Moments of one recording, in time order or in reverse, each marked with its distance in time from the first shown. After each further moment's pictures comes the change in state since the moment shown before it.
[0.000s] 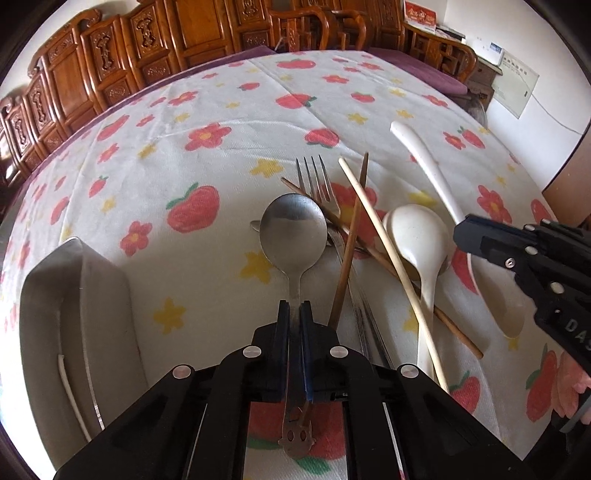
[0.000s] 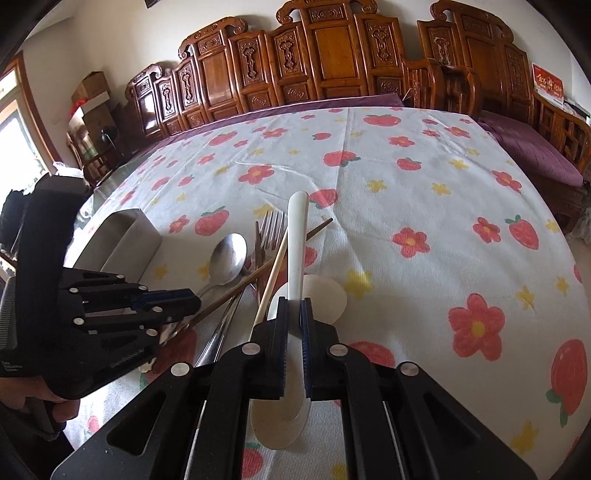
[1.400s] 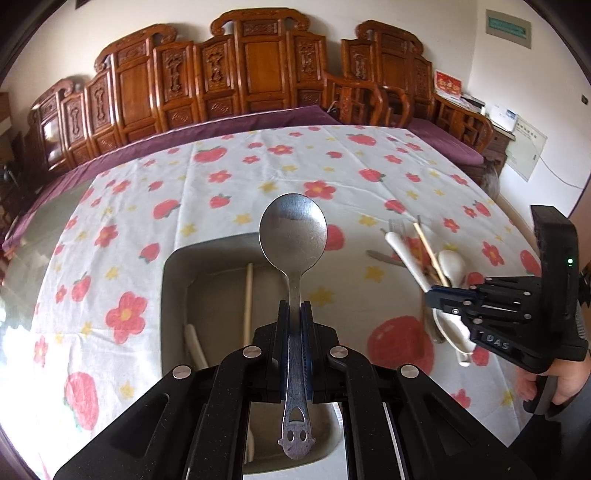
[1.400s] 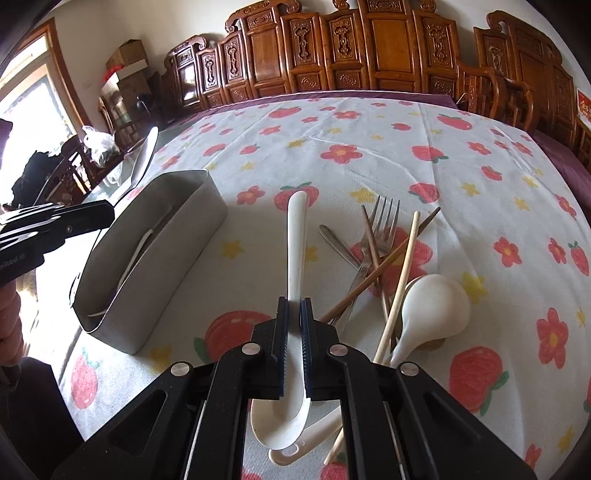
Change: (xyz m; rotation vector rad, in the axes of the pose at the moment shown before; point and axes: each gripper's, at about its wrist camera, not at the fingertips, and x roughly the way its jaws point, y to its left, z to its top) left arm -0.106 0.110 -0.056 -0.137 -0.216 0.045; right arm 0.030 0.083 -0.004 -0.122 0.064 0.089
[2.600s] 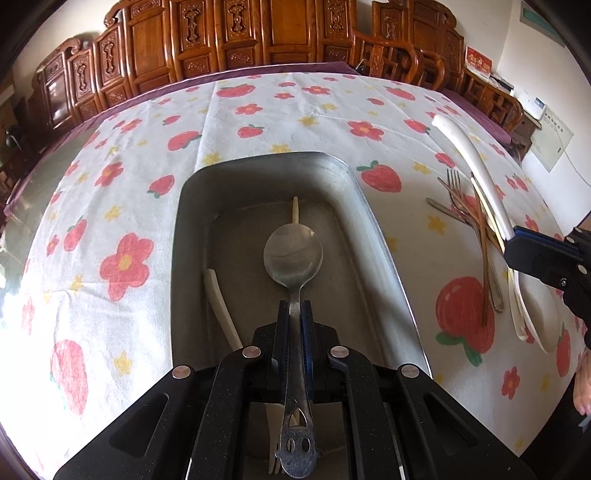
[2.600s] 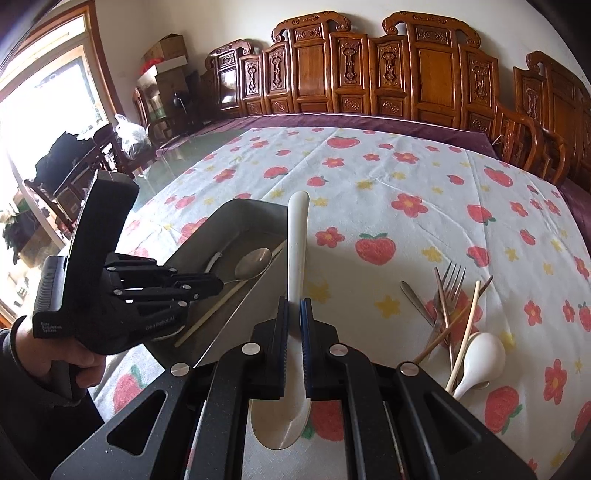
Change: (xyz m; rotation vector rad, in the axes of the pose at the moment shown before) left arm 0.049 0.037 -0.027 -0.045 0.162 0.024; right arm -0.023 0.081 0.033 -0.117 -0.049 0.057
